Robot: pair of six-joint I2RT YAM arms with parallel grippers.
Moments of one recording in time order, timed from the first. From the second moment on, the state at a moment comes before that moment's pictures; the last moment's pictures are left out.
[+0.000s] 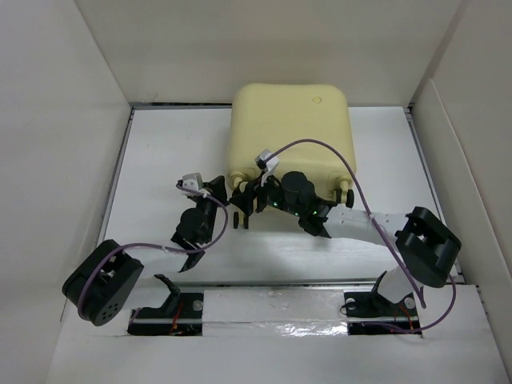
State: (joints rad) left arm -0.67 1.25 0.23 1.14 -0.55 -0.38; right arm 0.92 1.55 0.90 0.54 -0.15 0.31
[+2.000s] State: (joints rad) left arm -0.75 1.36 0.22 1.10 -0.48 -0.35; right arm 0.89 1.64 1.03 0.49 -0.15 0.29
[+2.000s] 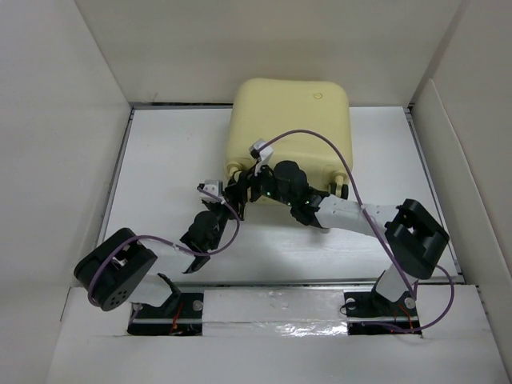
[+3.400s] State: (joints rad) left arm -0.72 1.32 0.14 1.22 -0.30 -0.39; right arm 0.89 1.61 1.00 0.46 -0.17 0.28
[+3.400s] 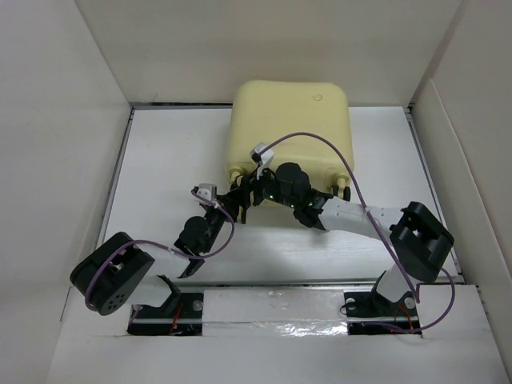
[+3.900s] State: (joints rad) left arm -0.74 1.40 0.14 1.17 -0.19 -0.42; right arm 0.88 1.62 1.02 0.45 -0.20 0.28
